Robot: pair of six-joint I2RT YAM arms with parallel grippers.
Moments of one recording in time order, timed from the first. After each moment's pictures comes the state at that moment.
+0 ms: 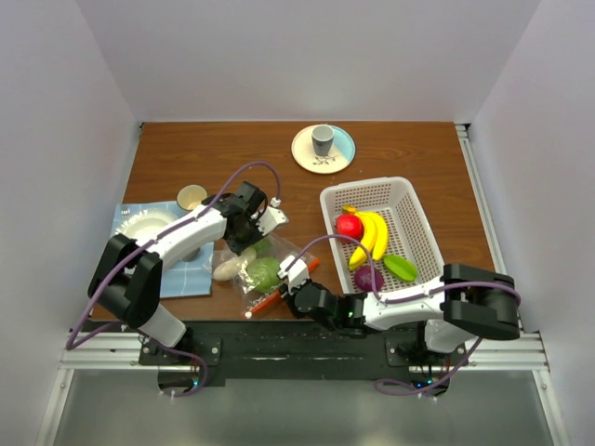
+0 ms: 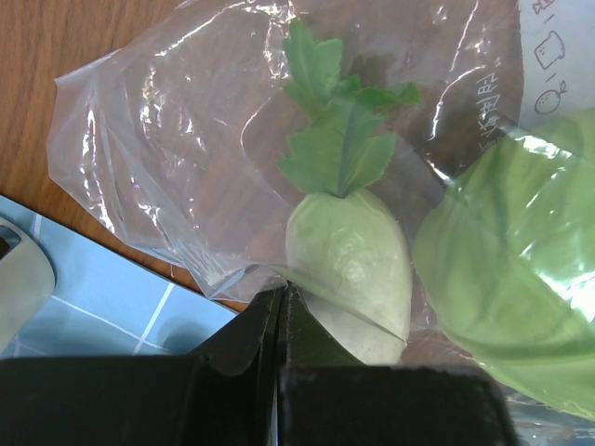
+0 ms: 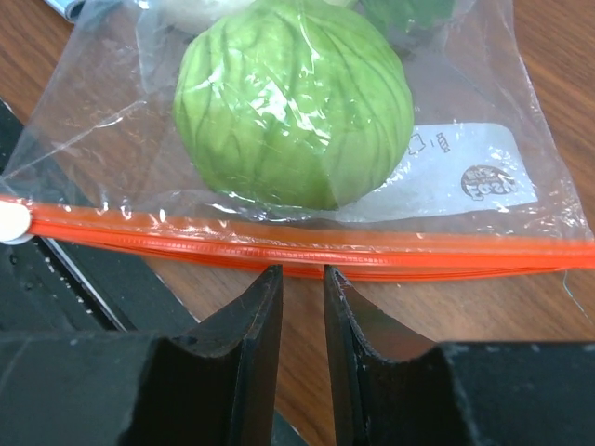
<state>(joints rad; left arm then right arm) -0.55 1.56 1.03 -0.75 -0.04 0.46 1.38 1.49 0.57 0.36 0.51 0.35</state>
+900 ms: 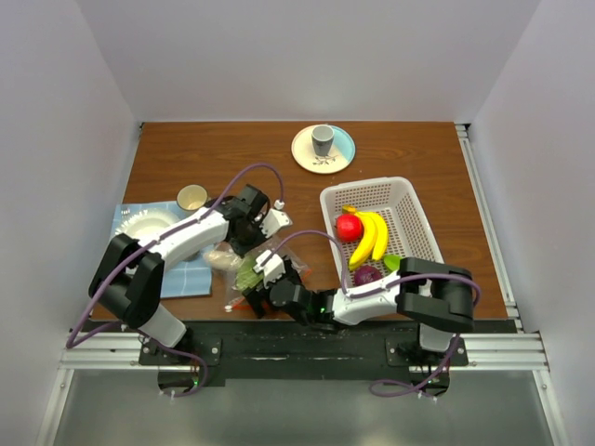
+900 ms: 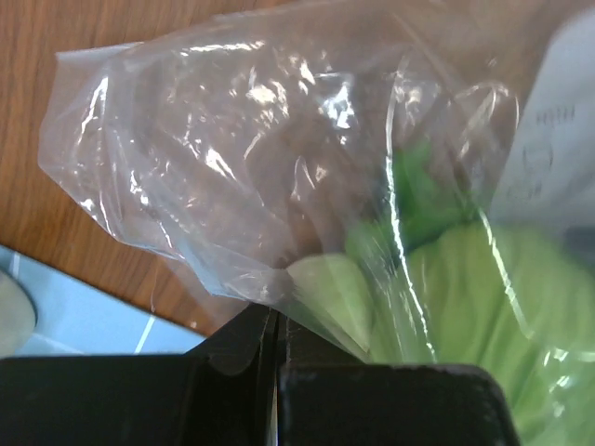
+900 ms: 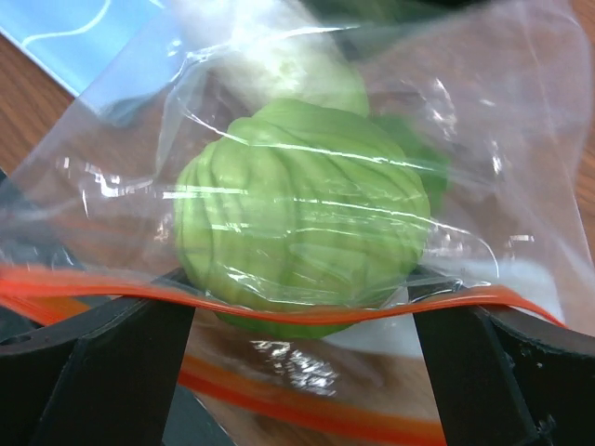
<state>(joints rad) -0.57 1.56 1.01 -0.72 0.02 0.45 1.36 1.74 0.76 0.50 0.53 0.31</state>
